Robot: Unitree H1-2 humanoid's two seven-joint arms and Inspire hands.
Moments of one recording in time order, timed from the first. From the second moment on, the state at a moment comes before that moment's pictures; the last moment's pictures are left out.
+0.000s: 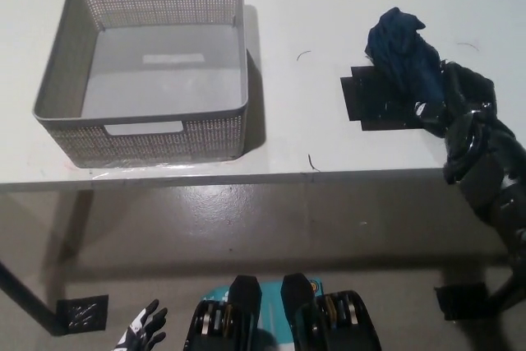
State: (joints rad) left_arm 0.31 0.16 -0.05 -0.02 -0.03 -0.30 -0.14; right_arm -1.05 -0.22 0.36 1.36 -0.51 0.06 -0.28
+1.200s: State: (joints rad) left_arm 0.32 0.17 -0.06 -0.02 -0.01 -0.30 -0.17; right_arm -1.22 0.13 0.43 0.65 -0.54 0.14 -0.08
